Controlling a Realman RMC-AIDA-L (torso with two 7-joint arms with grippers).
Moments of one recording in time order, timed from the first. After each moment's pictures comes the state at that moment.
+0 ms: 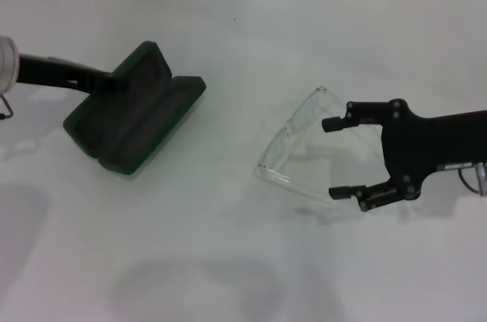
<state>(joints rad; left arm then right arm) -1.02 -2.07 2.85 -0.81 0.03 1.44 -1.70 0.61 1.89 -1.37 -0.50 -1.43 -1.59 0.82</state>
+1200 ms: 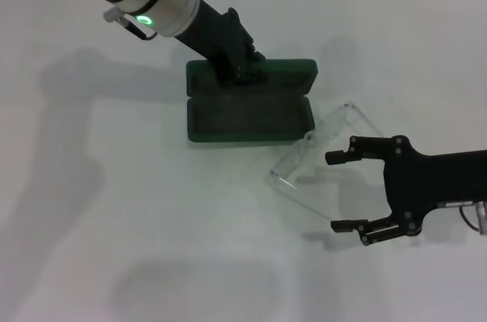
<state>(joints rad) -1.39 -2.09 2.85 -0.42 0.37 1.24 -1.21 0.53 1.93 -1.37 -0.49 -1.45 -1.58 0.77</state>
